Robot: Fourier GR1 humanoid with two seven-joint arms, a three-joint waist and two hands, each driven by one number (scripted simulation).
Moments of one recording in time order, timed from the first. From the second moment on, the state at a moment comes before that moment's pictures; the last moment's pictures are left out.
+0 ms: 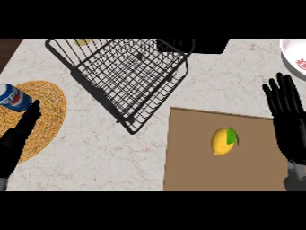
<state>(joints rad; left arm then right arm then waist) 0.01 0.60 -0.20 -1.44 0.20 0.18 -0.08 -0.07 -0.36 0.09 -1.61 -0.43 -0.11 -0.24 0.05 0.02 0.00</state>
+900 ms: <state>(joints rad) -0.05 0.48 -0.18 -1.49 0.35 0.15 0.06 -0.02 -0.07 0.18 -1.42 0.32 -1.07 -0.04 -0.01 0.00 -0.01</state>
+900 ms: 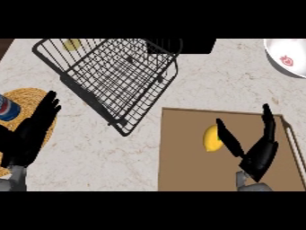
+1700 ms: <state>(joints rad) -0.09 0.47 -0.19 -1.52 0.36 0.14 0.10 0.09 -0.15 0.26 -1.29 0.73 -0.77 0.47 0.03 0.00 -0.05</state>
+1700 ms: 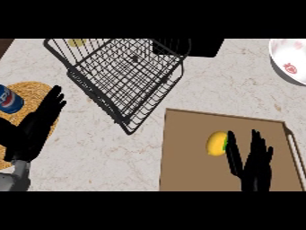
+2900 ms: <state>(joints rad) -0.08 0.44 -0.17 -1.53 0.34 0.15 0.13 -0.20 -0.01 0.35 -1.44 1.20 -0.18 1.23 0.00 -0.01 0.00</state>
